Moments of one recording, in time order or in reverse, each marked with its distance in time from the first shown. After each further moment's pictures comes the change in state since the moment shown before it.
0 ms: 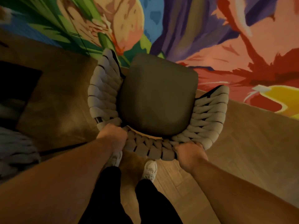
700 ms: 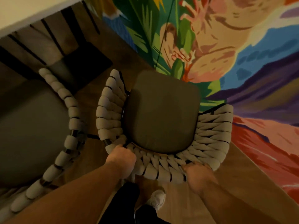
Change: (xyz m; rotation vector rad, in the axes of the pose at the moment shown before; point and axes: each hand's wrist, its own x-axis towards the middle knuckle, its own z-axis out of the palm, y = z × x) left_hand -0.088 -0.111 0.108 -0.364 -0.063 -0.233; right_hand 0.079 -0.148 -0.111 -0.430 -0.003 -0.301
